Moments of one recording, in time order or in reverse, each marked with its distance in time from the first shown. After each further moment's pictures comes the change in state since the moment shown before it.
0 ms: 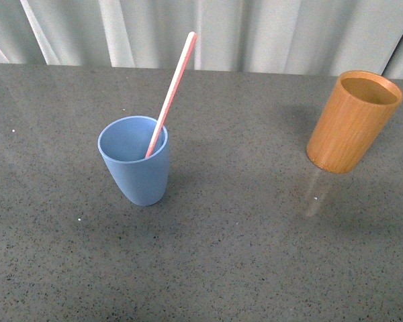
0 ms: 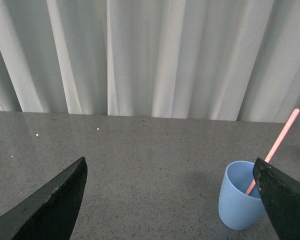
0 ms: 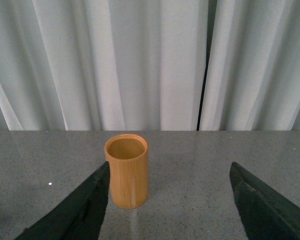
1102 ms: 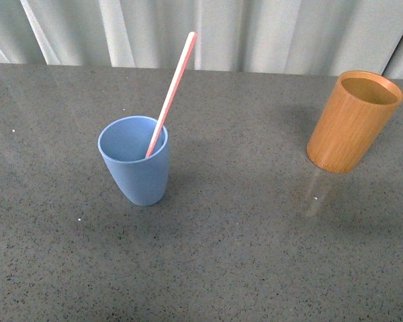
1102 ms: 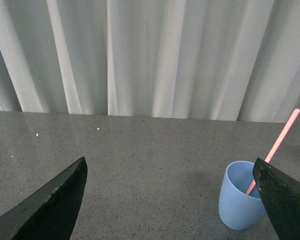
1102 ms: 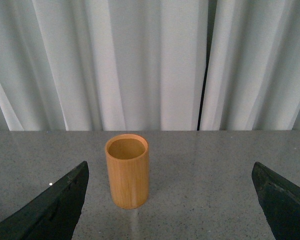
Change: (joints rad) left arm 0.000 0.000 0.000 0.000 0.000 0.000; right arm 0.000 0.000 0.000 0.000 0.000 0.004
